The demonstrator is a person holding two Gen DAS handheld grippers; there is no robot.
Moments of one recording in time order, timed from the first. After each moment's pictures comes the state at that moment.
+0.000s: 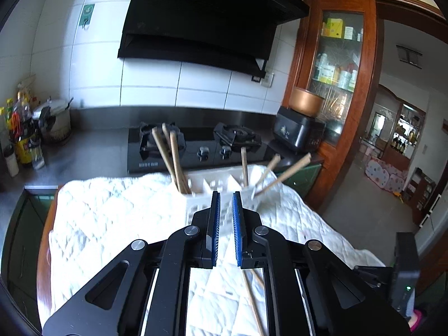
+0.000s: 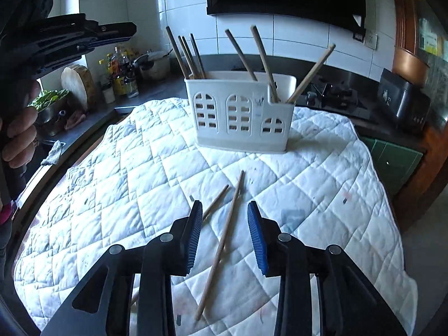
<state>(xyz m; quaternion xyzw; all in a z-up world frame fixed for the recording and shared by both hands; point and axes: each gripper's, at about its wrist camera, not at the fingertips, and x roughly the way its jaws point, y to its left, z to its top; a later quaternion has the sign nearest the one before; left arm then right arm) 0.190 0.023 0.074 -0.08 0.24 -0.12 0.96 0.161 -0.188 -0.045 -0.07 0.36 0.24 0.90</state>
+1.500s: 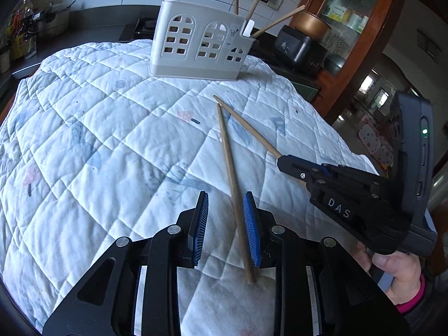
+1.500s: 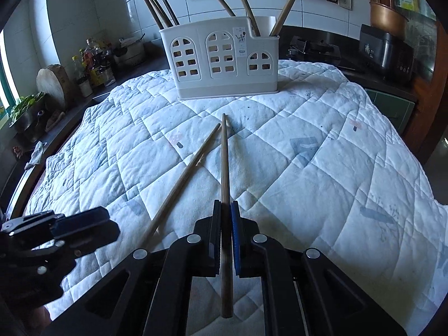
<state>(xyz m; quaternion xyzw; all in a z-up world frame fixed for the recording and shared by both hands) 0.107 -0.032 -0.108 -0.12 0.41 -0.14 0.89 0.143 -0.188 -0.101 -0.03 0.40 0.19 0.90</state>
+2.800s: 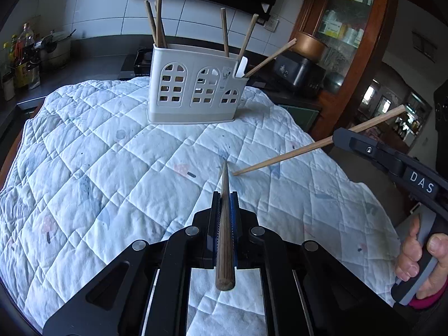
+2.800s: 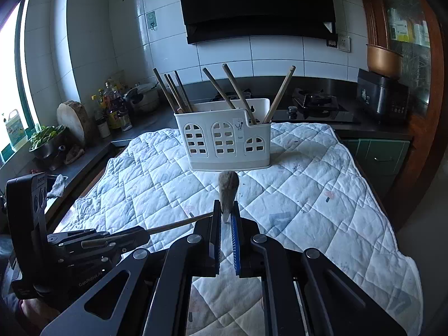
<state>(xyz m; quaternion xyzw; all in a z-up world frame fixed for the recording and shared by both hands) 0.125 -0.034 -0.056 -0.11 0.35 -0.12 0.92 0.142 -0.217 -0.002 -0.01 0.31 0.23 0.92</state>
